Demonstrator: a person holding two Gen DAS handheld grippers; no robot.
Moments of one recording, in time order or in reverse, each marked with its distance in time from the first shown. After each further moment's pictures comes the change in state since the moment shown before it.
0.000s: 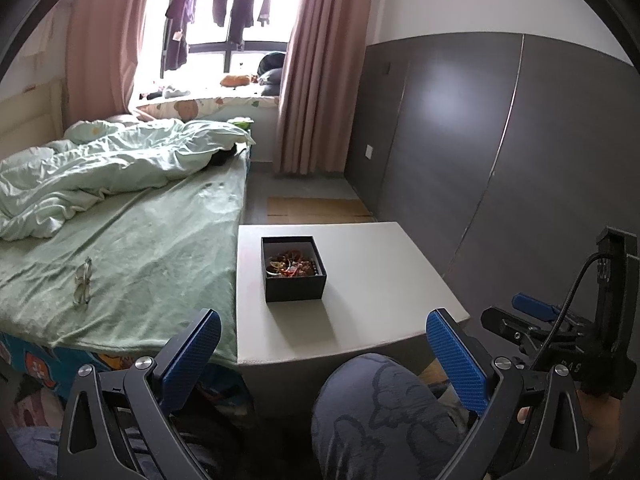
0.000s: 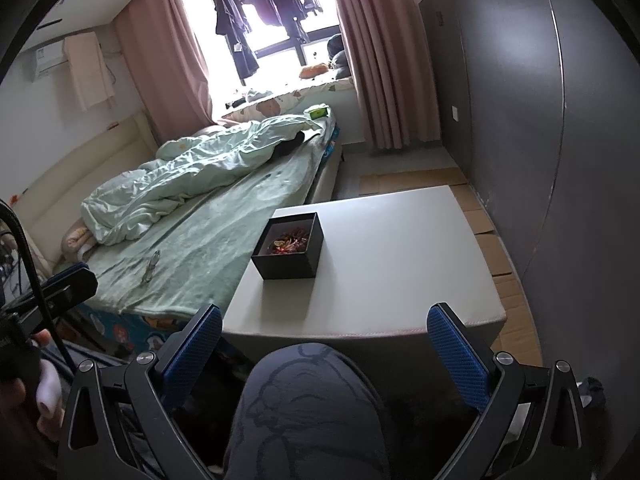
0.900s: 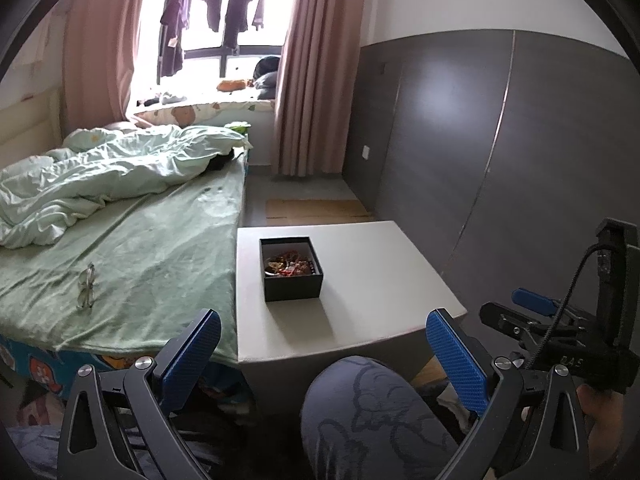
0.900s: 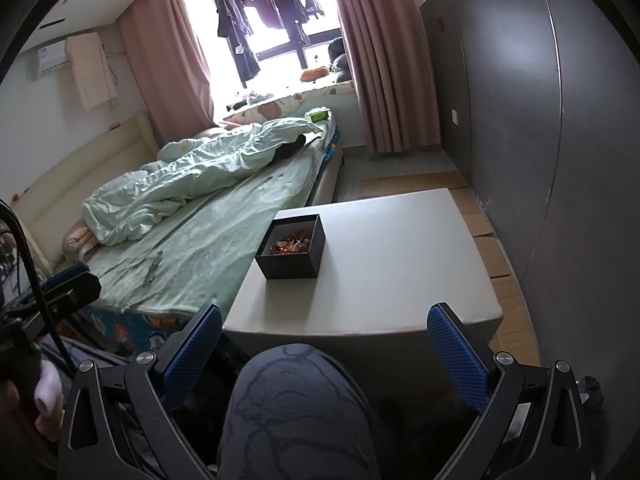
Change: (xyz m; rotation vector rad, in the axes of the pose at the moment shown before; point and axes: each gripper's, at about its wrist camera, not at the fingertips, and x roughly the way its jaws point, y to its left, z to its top) left arm -0.012 -0.010 -0.003 0.034 -0.013 -0.003; right arm -0.009 0.006 -0.003 -0.008 -0.014 -0.003
